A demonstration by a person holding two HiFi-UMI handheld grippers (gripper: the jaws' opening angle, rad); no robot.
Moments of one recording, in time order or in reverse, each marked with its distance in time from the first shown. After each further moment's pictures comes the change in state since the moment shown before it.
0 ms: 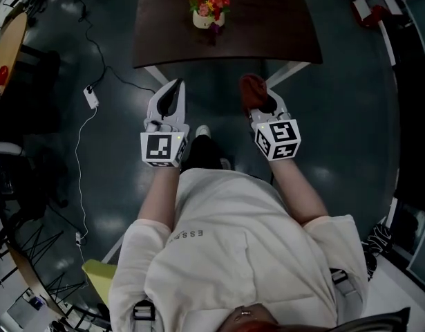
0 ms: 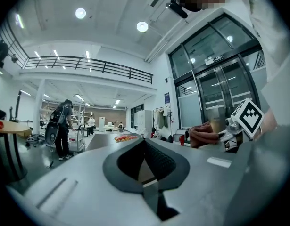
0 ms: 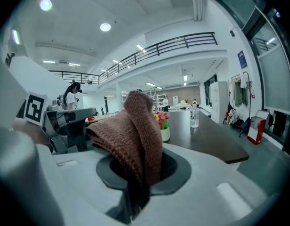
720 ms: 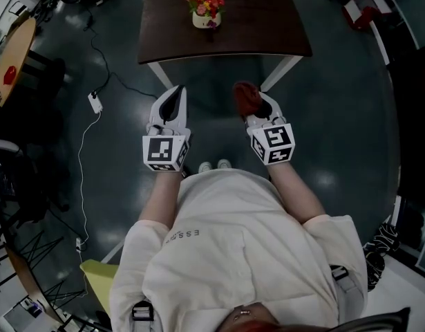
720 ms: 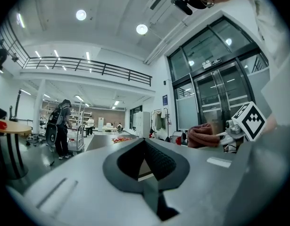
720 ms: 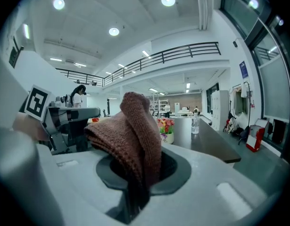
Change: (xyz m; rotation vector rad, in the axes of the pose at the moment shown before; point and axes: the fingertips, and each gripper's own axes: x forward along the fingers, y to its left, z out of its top) left arm -0.068 -0.037 0.025 -0.011 -0.012 -0.014; right arm -0.069 0.049 0.004 -0.067 -0.066 0.003
